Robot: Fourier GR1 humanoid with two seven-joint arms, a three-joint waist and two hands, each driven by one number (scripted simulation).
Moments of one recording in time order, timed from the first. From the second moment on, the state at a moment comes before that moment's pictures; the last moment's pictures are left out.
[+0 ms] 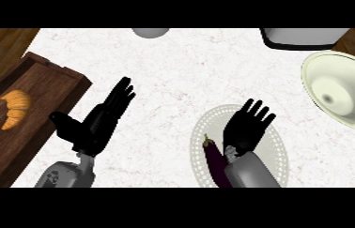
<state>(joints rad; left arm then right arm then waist) -0.16 0.25 -0.31 -1.55 0.38 0.10 0.10 -0.29 0.00 0.42 -1.27 1.41 0.19 1.25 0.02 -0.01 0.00</state>
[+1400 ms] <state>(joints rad) -0.15 0.22 -0.27 -1.54 0.35 0.07 0.10 -0.33 -0.01 0.42 -1.17 1.41 0.13 1.12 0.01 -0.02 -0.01</state>
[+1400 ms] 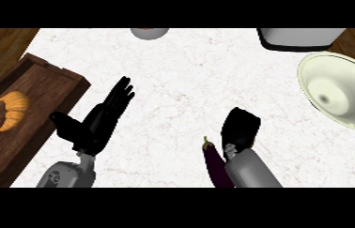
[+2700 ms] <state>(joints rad) -0.12 0.18 -0.24 -1.55 0.30 0.04 0.10 -0.04 -0.39 0.18 -2.26 1.00 0.42 0.72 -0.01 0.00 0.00</state>
